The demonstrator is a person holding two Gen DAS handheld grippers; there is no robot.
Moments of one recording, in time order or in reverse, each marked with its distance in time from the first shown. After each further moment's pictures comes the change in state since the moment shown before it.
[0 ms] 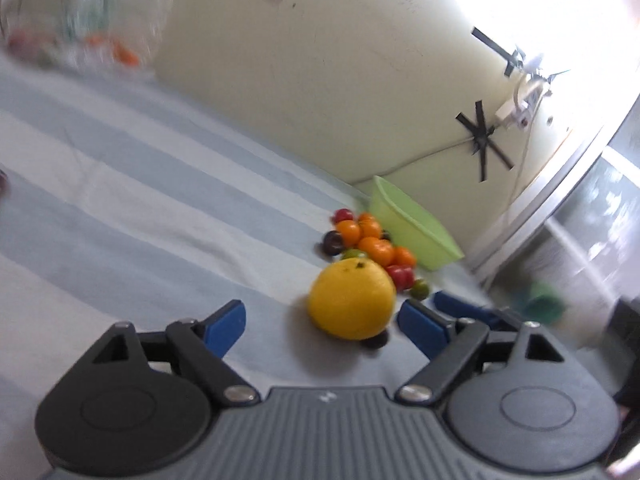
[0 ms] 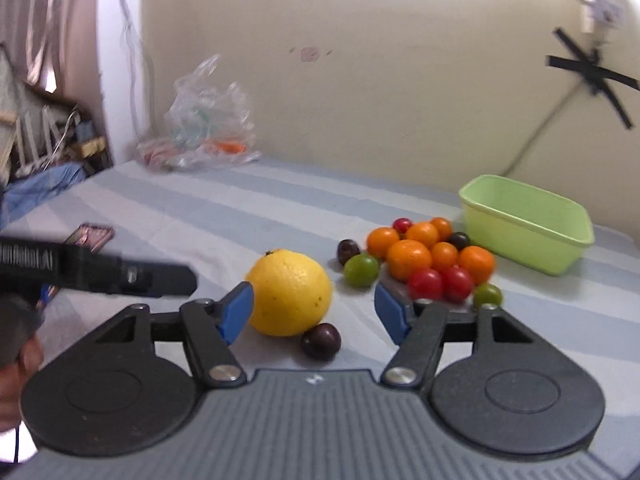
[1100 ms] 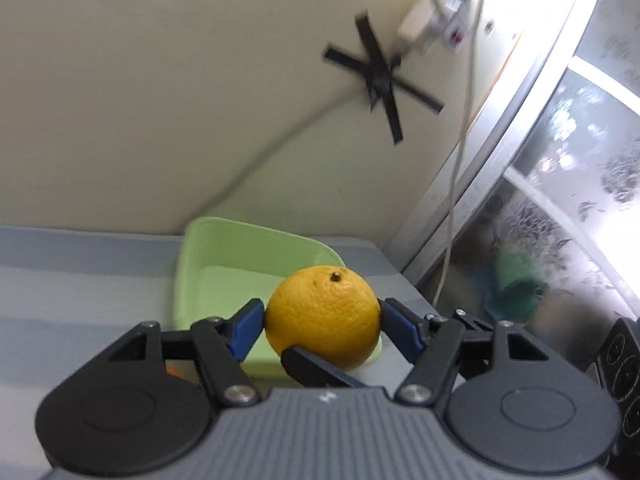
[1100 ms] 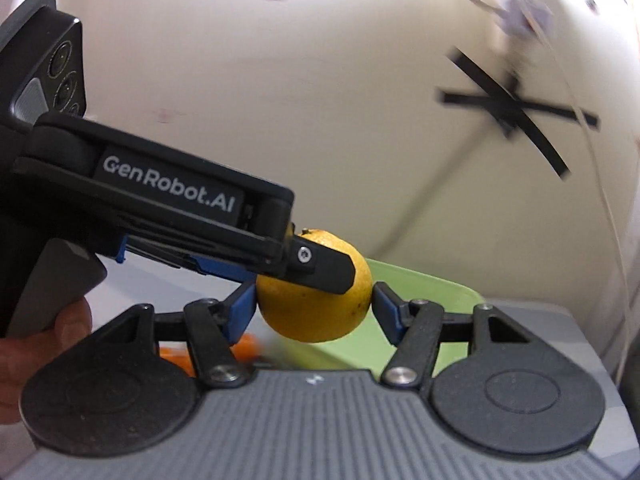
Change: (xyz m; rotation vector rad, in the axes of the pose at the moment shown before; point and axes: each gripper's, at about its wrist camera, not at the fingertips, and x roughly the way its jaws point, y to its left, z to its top) left arm 0.242 -0.170 0.114 0.325 0.199 -0.158; right arm 0.032 -0.170 0.051 0.043 -0.138 -0.209
